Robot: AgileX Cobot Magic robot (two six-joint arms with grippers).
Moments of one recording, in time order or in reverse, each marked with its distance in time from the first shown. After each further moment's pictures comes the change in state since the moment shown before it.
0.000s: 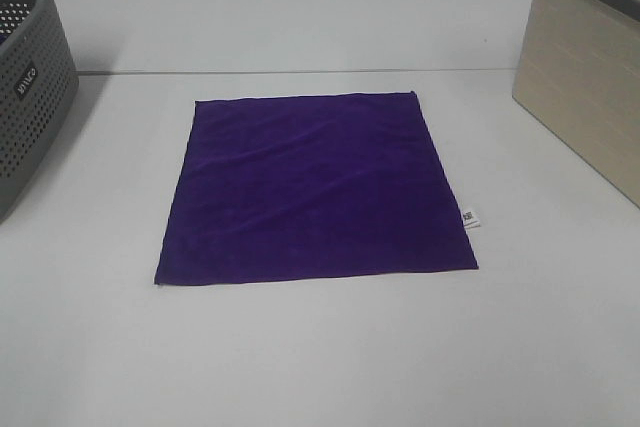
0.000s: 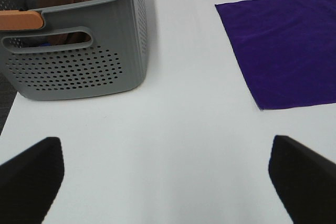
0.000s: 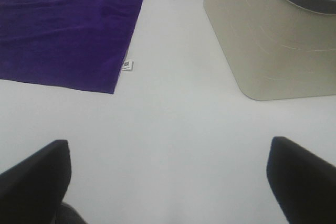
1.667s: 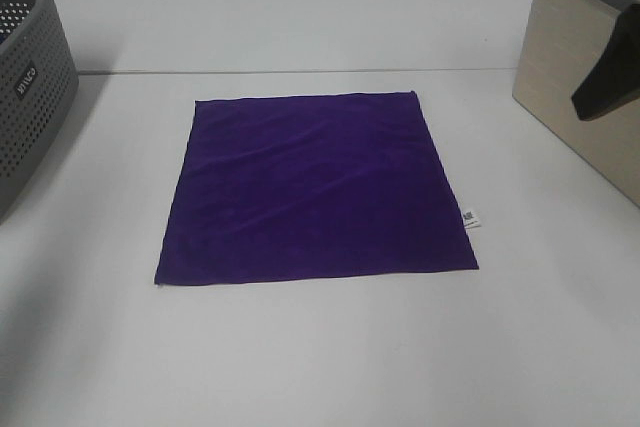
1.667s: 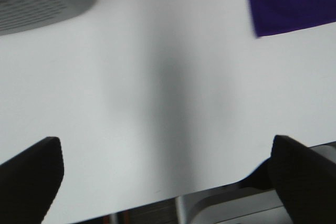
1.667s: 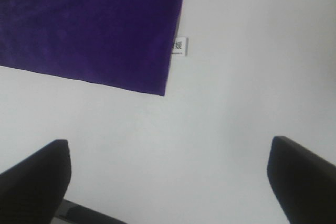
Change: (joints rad) left arm -0.017 1.163 -0.448 -0.132 0.054 0.121; right arm -0.009 1.335 -0.552 0.253 -0.081 -0.125
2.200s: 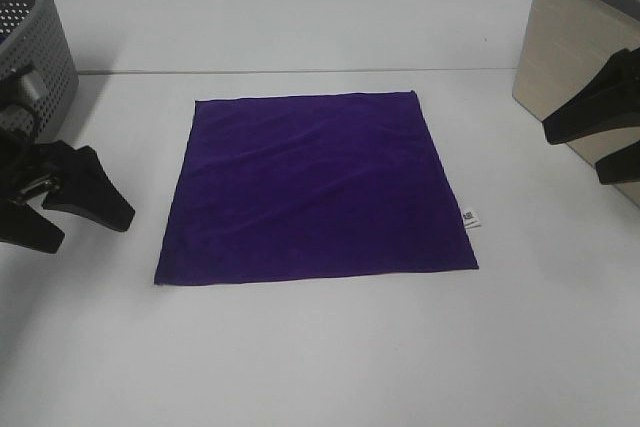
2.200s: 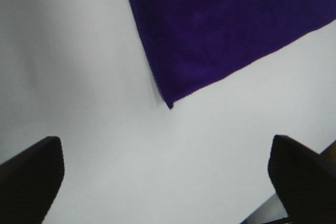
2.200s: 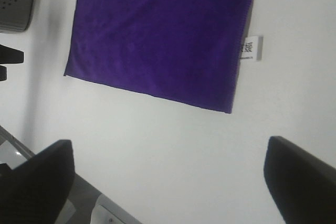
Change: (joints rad) left arm -0.004 0.658 0.034 -0.595 -0.276 0.506; right arm -0.261 0.286 0.137 0.510 0.056 -0.474
